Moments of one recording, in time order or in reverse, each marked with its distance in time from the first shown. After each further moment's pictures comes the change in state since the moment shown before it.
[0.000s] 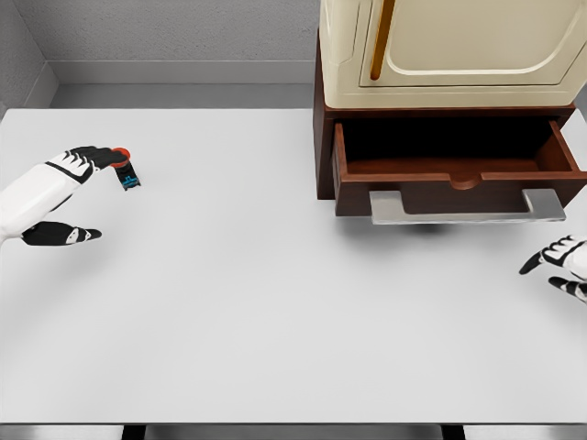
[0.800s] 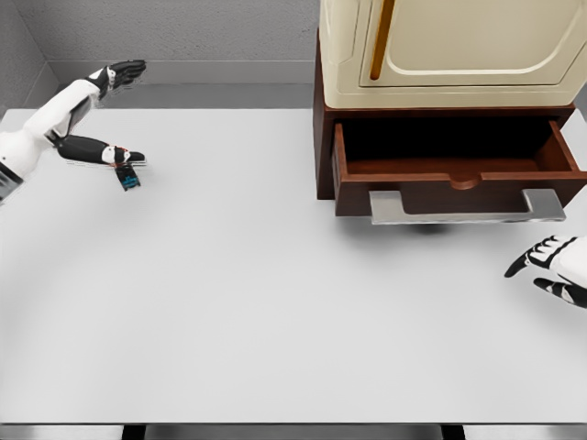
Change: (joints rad) left arm -0.439 -0.048 -0.281 0.391 0.552 0.233 -0.154; right arm 0.009 0.010 -0.014 -0.068 -0.041 0.000 0.035
